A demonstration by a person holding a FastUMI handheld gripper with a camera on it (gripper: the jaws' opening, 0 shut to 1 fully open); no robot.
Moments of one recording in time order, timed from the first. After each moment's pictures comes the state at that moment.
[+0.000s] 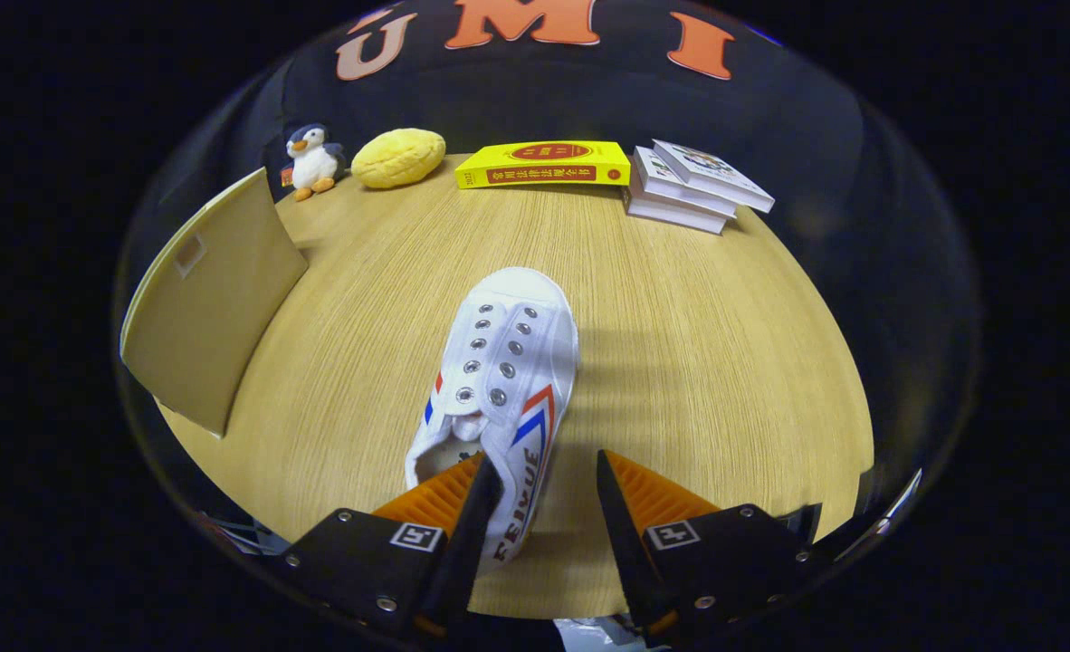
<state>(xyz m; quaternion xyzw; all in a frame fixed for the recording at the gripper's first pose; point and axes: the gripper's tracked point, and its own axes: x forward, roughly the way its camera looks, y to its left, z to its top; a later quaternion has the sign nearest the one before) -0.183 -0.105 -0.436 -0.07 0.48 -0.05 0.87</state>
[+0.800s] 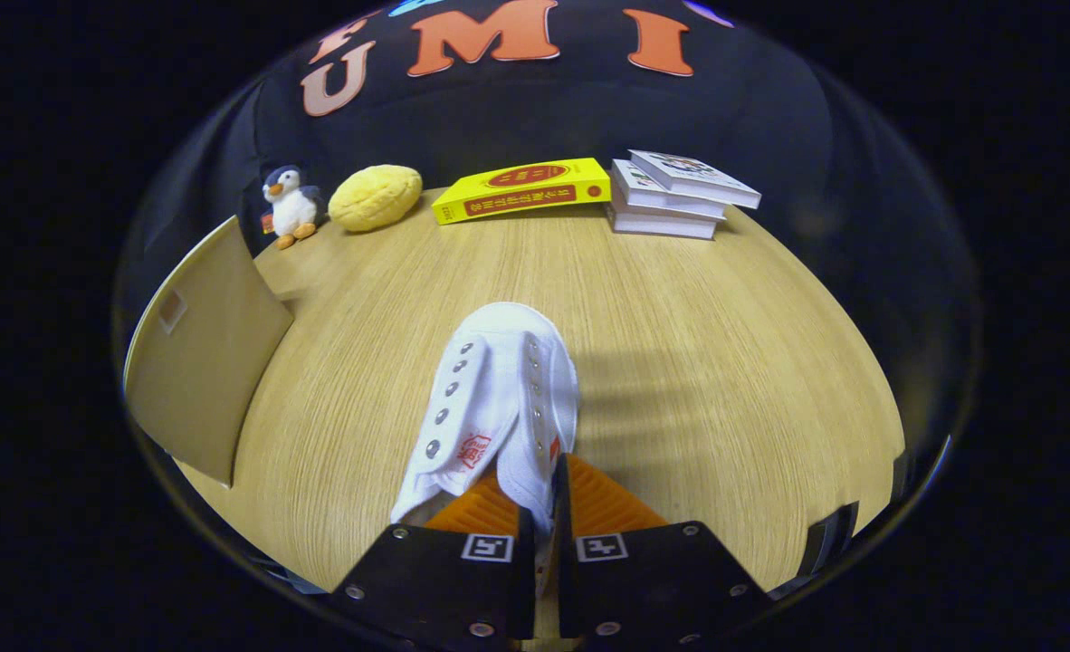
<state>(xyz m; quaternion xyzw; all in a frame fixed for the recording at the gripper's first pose) -0.155 -0.117 -0.446 0.01 0.45 -0.09 0.89</state>
